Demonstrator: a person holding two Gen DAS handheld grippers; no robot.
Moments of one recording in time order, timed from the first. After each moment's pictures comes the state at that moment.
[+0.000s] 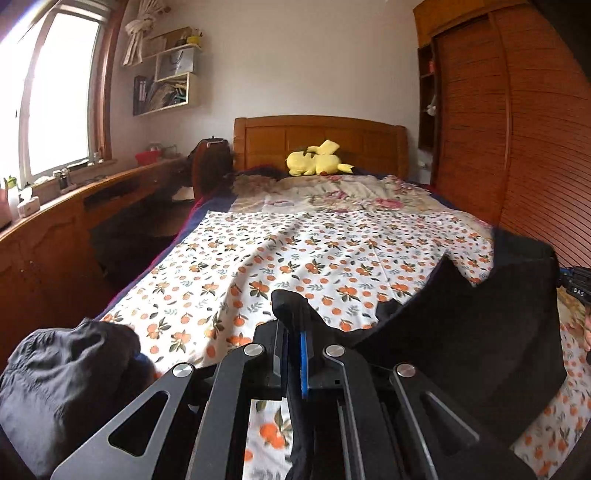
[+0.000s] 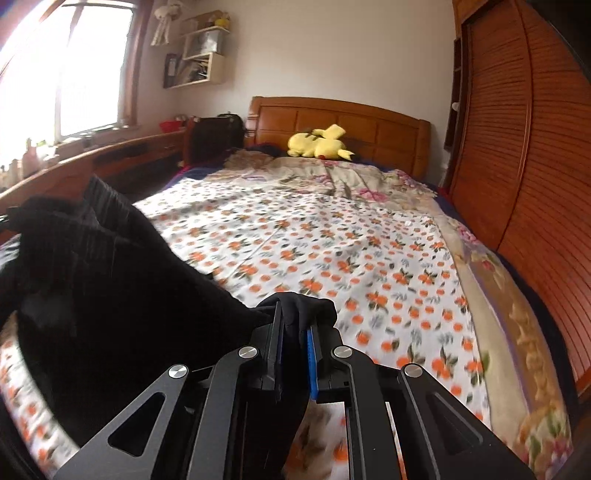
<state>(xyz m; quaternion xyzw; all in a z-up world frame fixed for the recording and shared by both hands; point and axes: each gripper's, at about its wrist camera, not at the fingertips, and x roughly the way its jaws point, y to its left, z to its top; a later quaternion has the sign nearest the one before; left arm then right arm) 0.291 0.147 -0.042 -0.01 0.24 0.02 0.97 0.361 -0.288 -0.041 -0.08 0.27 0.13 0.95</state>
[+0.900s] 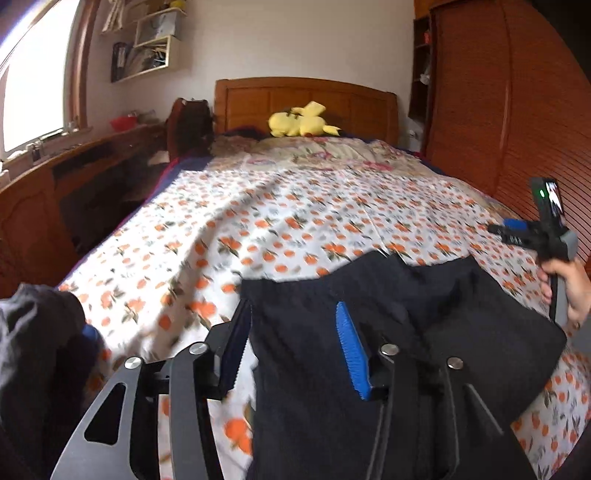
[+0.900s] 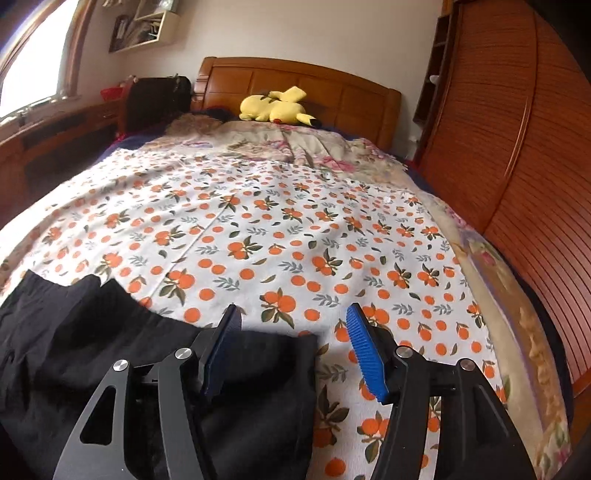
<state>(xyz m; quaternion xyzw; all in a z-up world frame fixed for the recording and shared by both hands) 0.333 0.132 -0.121 -0.02 0.30 -0.02 0.95 0.501 -0.237 -0.098 -0.11 0.32 0.02 0.94</state>
